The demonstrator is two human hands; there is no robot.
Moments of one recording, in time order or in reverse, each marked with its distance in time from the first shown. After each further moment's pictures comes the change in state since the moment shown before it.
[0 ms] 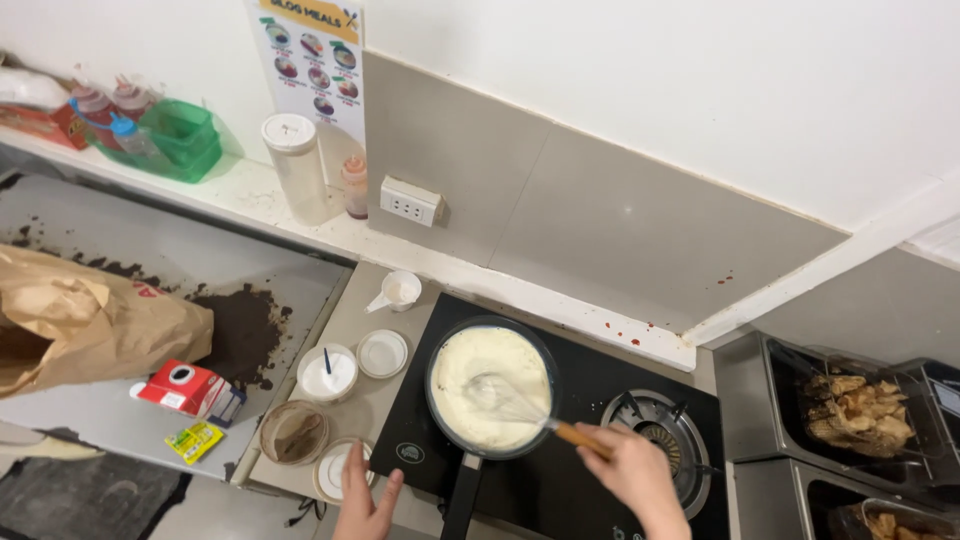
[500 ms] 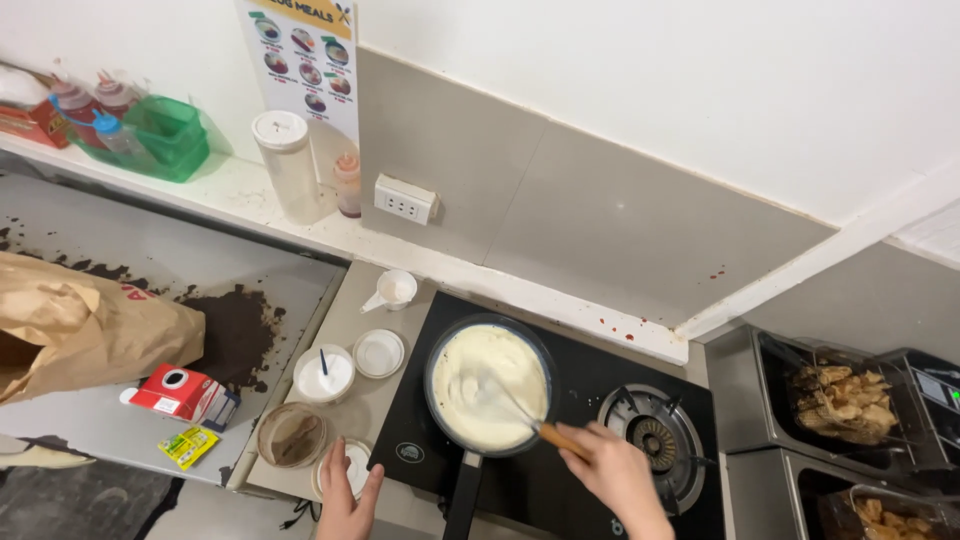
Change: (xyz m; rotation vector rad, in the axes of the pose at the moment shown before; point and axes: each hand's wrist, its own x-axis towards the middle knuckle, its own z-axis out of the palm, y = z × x) left_hand 0.002 0.018 -0.030 -0.119 0.006 -0.132; right_hand -0.008 -0.006 0.016 0.054 0.071 -0.038
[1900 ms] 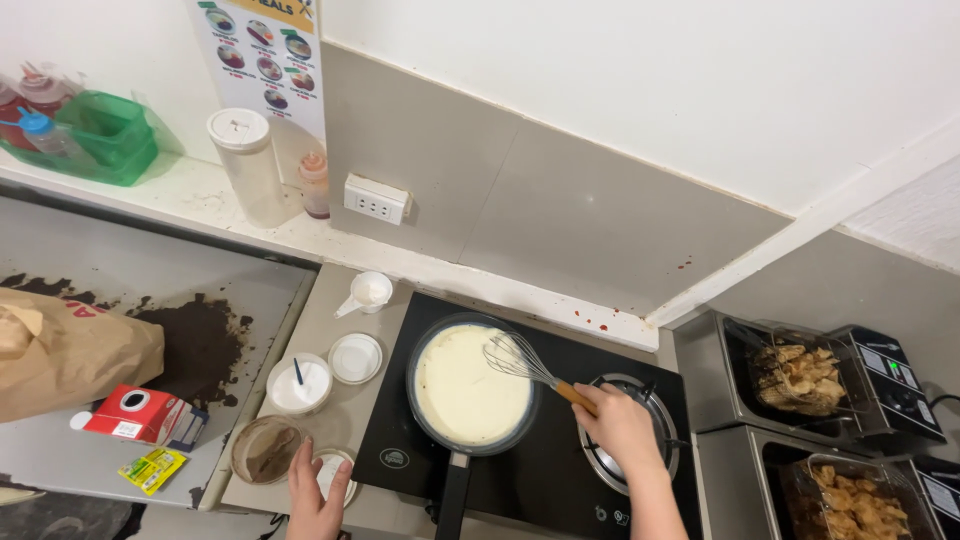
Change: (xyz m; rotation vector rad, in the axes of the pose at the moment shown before) left_hand 0.044 -0.031 -0.012 0.037 0.088 0.220; right_hand 0.035 0.021 -0.021 -0.174 -0.019 0.252
